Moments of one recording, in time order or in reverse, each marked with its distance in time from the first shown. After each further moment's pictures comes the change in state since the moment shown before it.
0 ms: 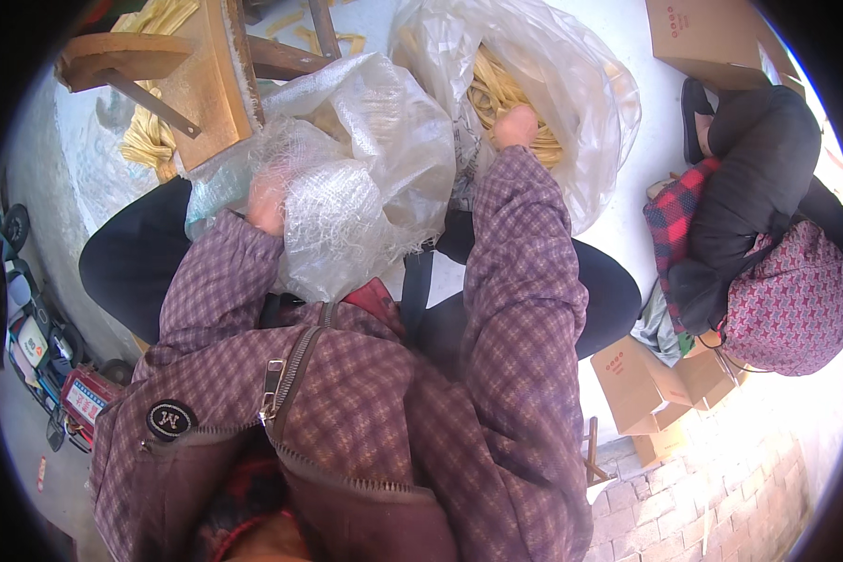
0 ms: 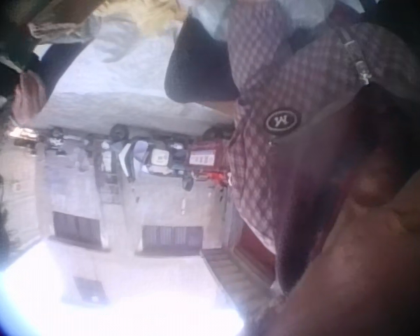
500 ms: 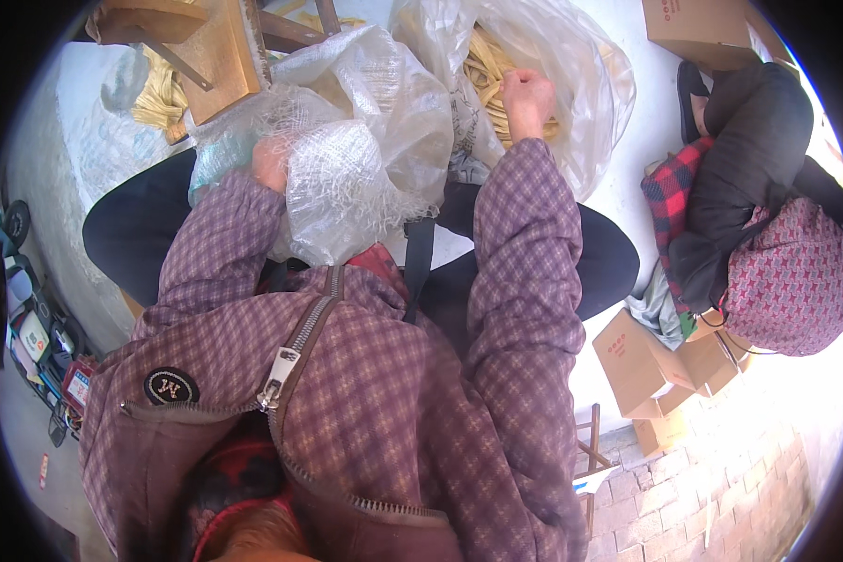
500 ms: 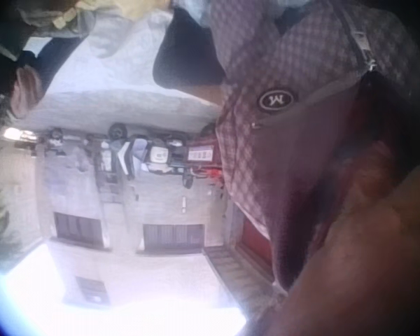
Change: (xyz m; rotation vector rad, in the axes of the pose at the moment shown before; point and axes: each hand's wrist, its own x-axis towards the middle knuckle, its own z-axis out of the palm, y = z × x) left_hand 0.003 -0.012 -0.003 0.195 0.020 0.175; right_hand -0.042 -0.049 -0.105 0.643 -0.012 0.208
